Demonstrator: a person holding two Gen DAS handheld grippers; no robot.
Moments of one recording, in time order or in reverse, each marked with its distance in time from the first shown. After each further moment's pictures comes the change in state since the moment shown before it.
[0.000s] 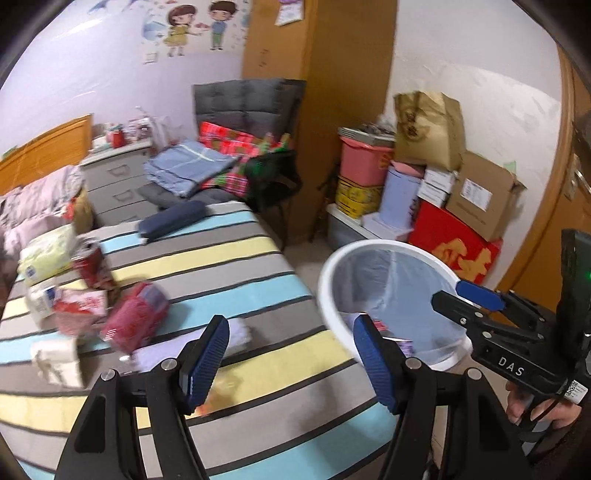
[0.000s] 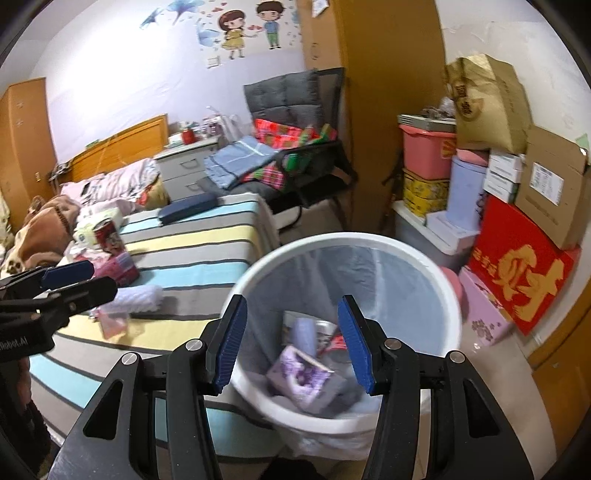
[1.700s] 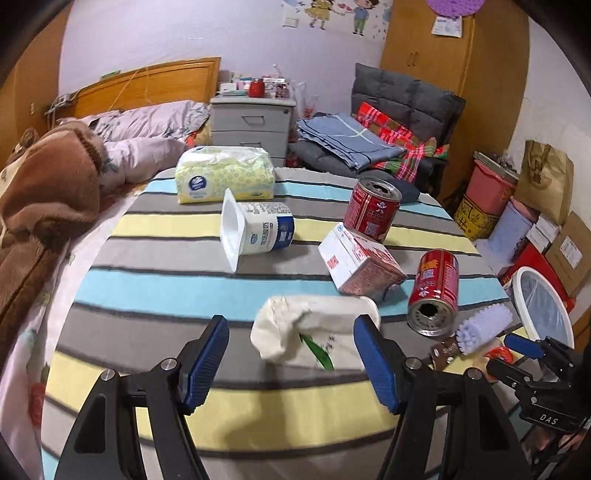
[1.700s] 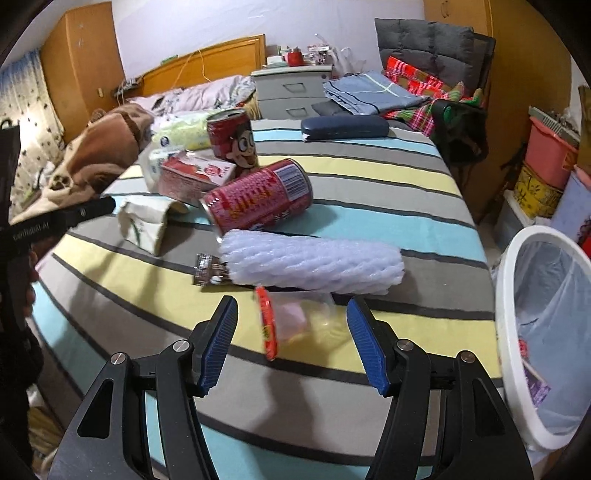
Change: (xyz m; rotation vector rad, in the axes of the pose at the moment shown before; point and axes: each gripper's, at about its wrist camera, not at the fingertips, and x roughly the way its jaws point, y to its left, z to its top) left arm -0.020 0.276 -0.054 -0.268 0.069 0.249; right arm 0.074 0.166 -0.021 -0.218 0.249 0.221
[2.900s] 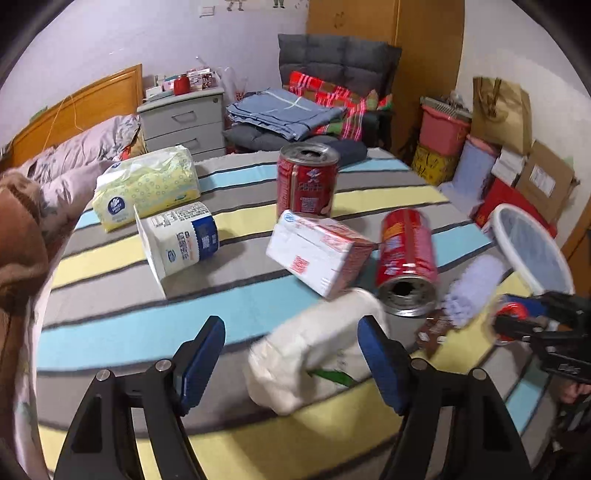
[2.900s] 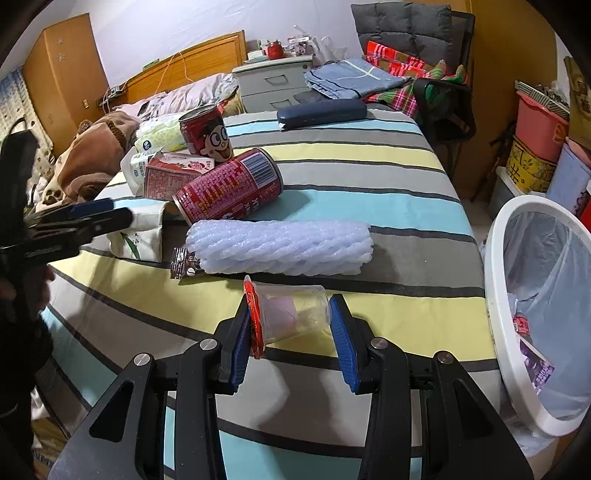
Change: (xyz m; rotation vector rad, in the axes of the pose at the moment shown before) left arm 0.041 -0.033 0.010 0.254 0.088 -0.104; right arm 0.002 -0.019 -0.005 0.085 0.030 0.007
